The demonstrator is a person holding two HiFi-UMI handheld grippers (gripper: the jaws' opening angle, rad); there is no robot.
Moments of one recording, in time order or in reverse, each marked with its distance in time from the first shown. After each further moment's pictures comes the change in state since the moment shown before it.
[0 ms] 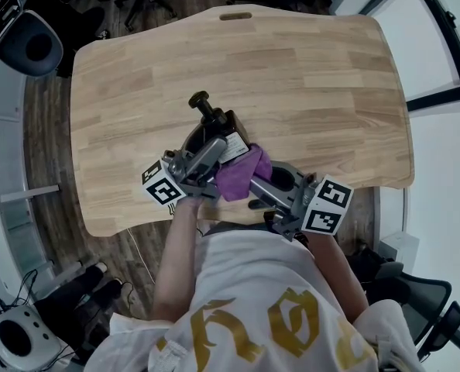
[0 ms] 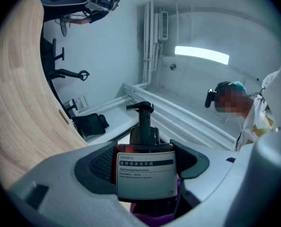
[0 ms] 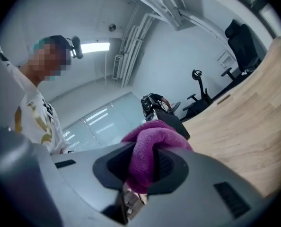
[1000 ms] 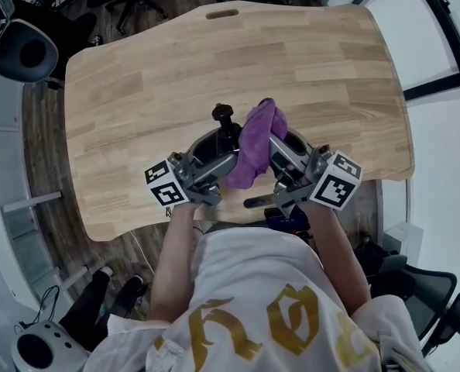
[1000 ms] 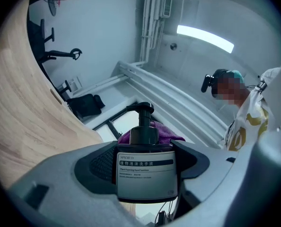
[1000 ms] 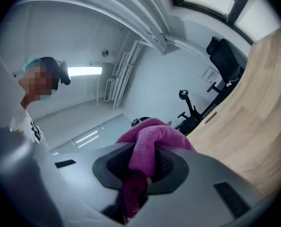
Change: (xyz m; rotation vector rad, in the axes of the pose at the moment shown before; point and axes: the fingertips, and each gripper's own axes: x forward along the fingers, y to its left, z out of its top) left arm 0.018 -0.008 -0.061 -0.007 0.258 -0.064; right arm -0.026 -0.052 0.080 0.086 -0.291 -0.083
